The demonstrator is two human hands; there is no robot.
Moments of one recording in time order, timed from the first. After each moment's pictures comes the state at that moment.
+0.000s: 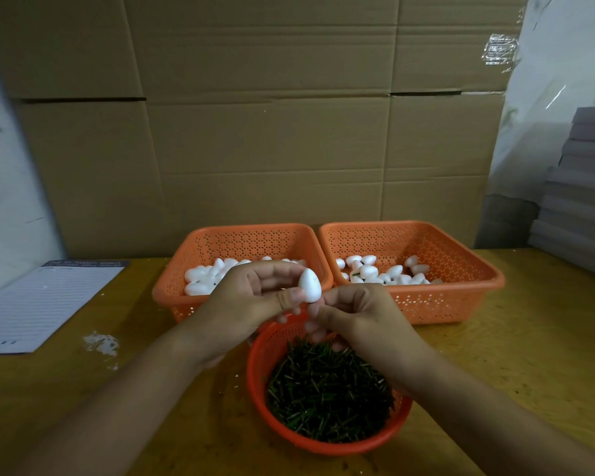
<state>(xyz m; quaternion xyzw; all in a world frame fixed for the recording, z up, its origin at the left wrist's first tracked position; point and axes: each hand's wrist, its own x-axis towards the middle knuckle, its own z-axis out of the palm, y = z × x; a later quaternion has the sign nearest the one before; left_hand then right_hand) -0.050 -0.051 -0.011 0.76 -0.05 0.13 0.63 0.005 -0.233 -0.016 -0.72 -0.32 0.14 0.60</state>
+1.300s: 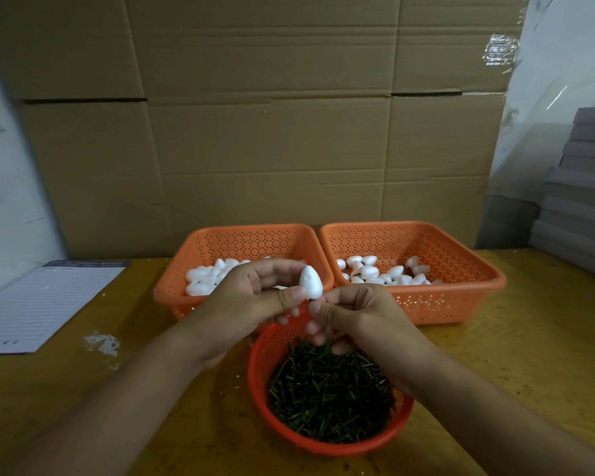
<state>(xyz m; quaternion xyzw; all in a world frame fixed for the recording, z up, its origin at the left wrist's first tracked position) -0.051 -0.048 -0.010 0.75 -0.06 0.10 0.65 0.008 -0.234 -0.015 -0.68 -0.32 0.19 0.64</state>
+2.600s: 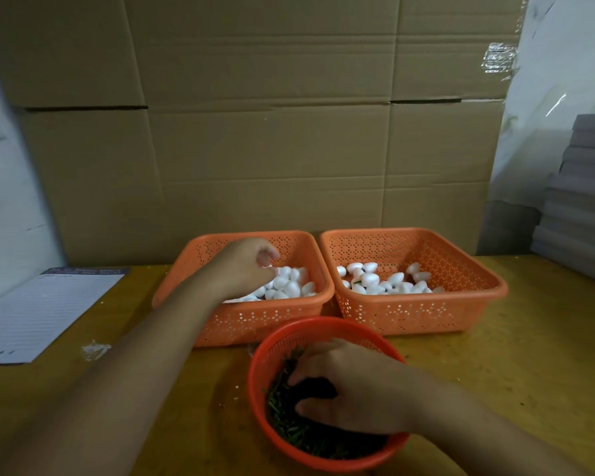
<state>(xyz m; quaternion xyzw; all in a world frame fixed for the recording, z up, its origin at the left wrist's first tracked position) 0.021 0.001 0.010 0.94 0.07 0.15 0.29 0.017 -0.234 -0.042 -0.82 -0.56 0.06 0.14</state>
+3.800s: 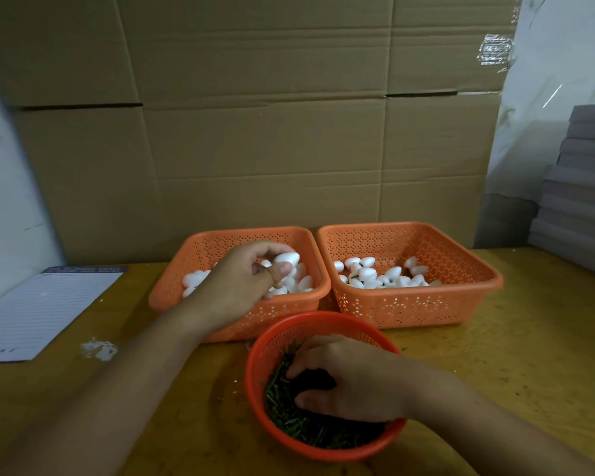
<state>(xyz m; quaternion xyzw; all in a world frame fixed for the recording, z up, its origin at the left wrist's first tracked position) -0.023 -0.034 0.004 0.85 -0.04 0.20 0.49 0.023 -0.235 -0.044 -0.81 -0.56 0.10 0.15</state>
